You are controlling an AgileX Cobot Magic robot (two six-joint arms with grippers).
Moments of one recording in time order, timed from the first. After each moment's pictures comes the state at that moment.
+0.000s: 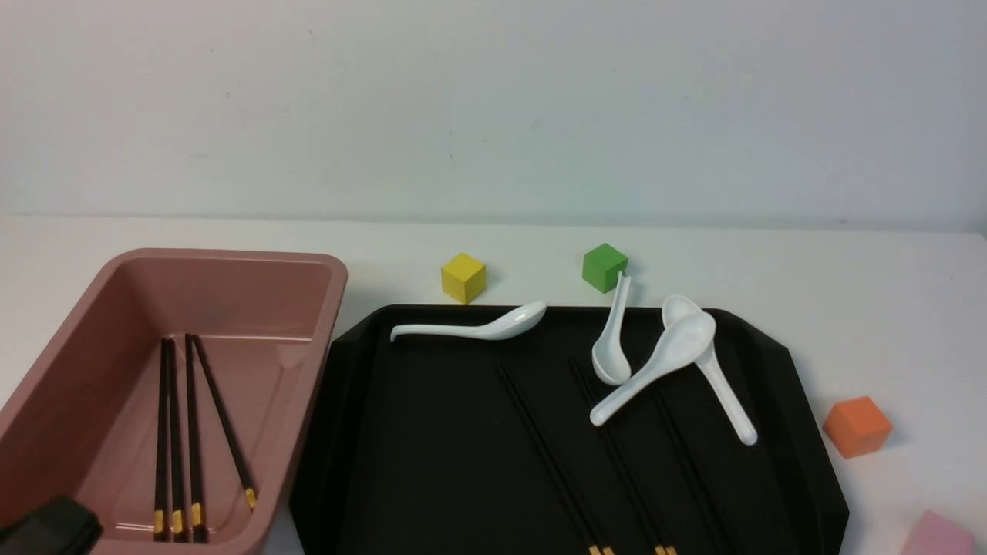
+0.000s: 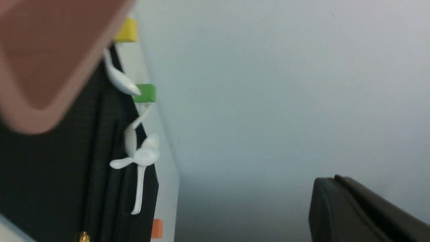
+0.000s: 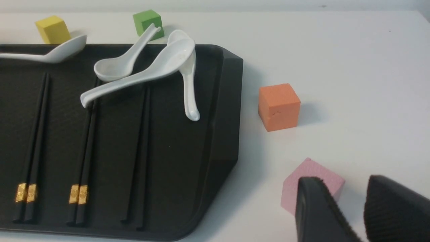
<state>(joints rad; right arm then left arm) 0.07 -0.01 0.02 0.01 0.37 0.09 -0.15 0.08 -0.21 -0.97 0.36 -0.49</state>
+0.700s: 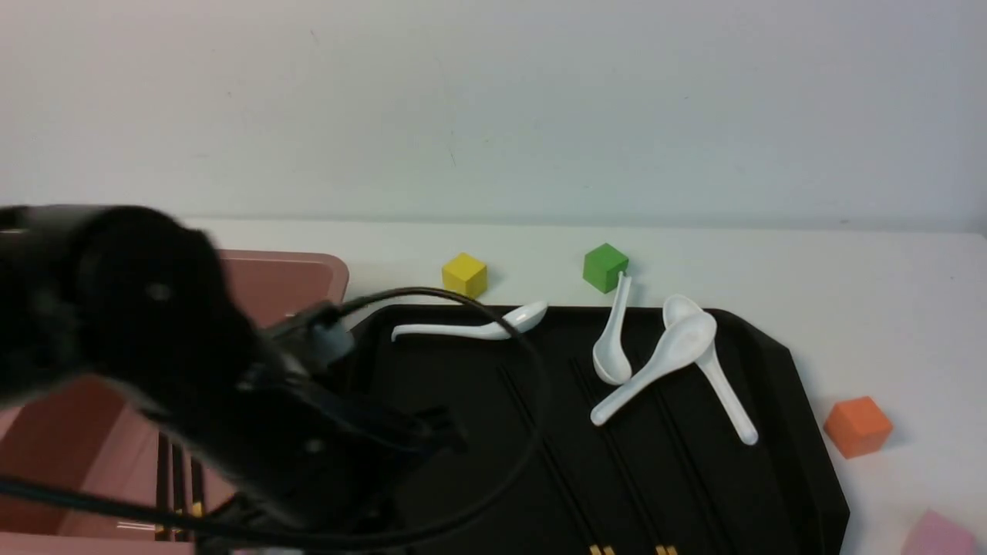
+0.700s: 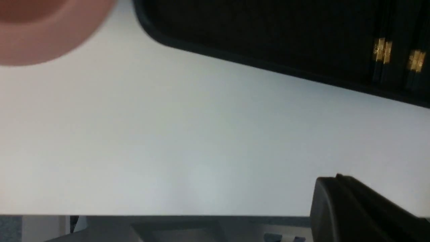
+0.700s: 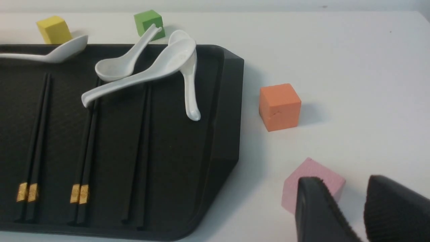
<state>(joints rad) 0.07 -0.01 0.02 0.01 0.37 0.09 -0.64 1.45 -1.02 -0.27 0.93 -0.83</state>
